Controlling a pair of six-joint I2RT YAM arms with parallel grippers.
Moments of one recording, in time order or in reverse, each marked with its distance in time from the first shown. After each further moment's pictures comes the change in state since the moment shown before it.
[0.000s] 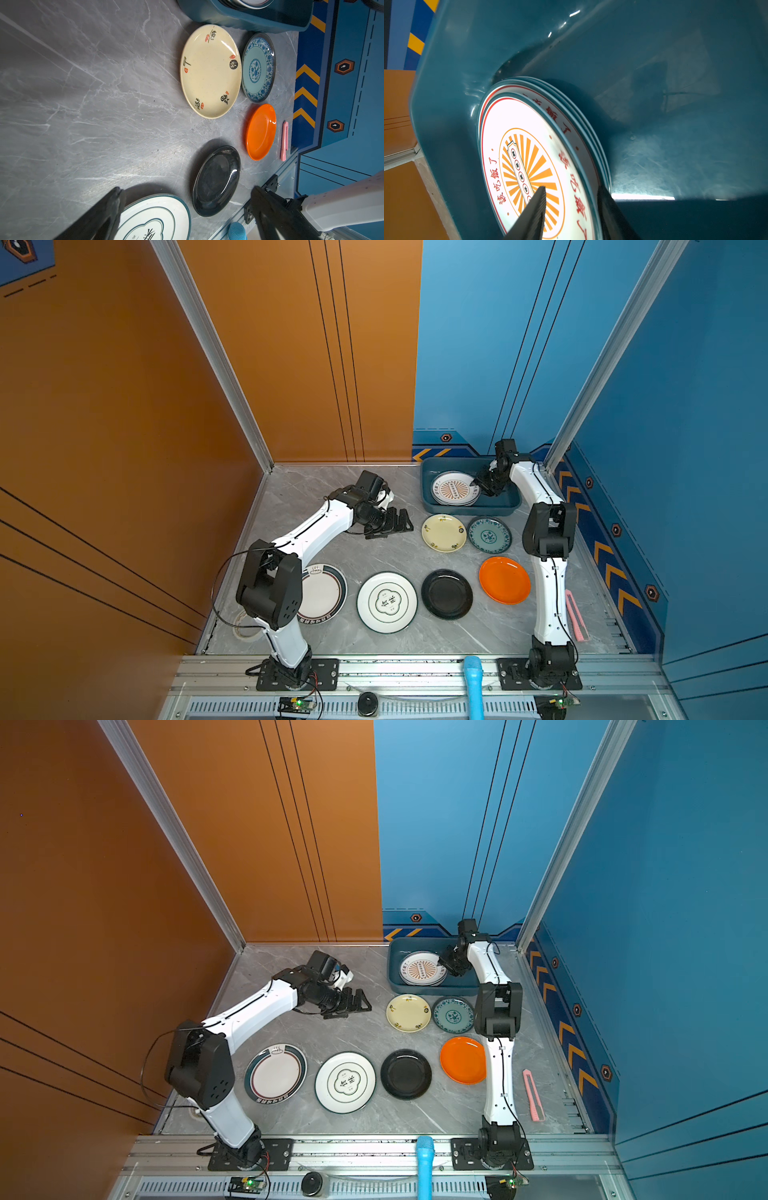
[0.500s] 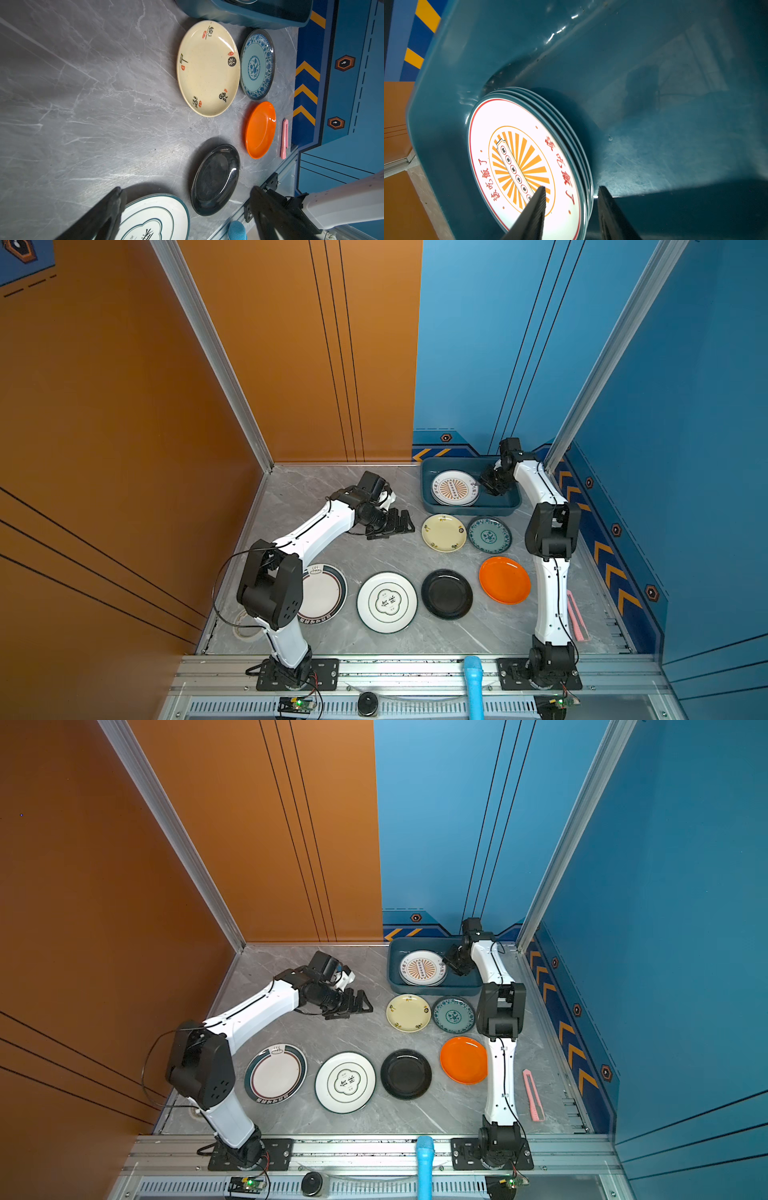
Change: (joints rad) left arm -0.013 0.003 0.000 0.001 0.001 0.000; right arm -0.018 -0.019 0.001 -0.032 0.047 -0.012
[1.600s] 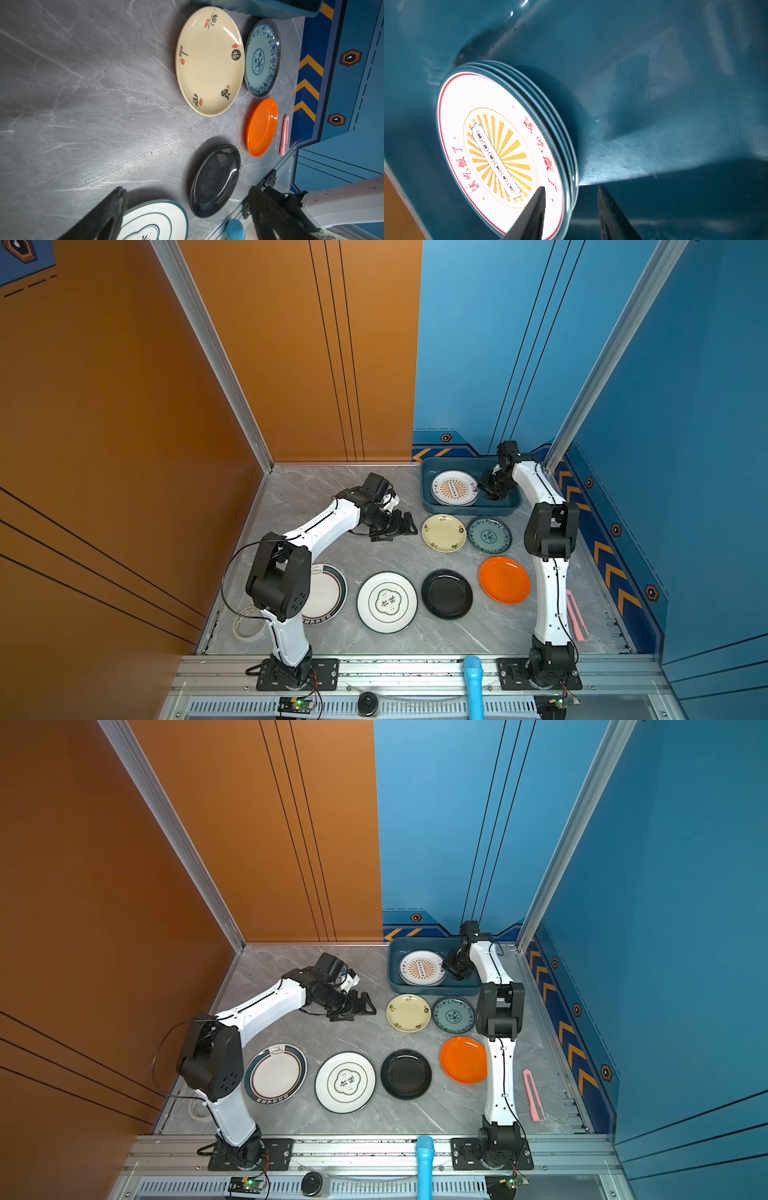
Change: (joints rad) left arm -0.006 0.068 0.024 0.002 0.038 0.000; right arm 0.018 0.015 -0.011 -0.061 -0.007 -0.041
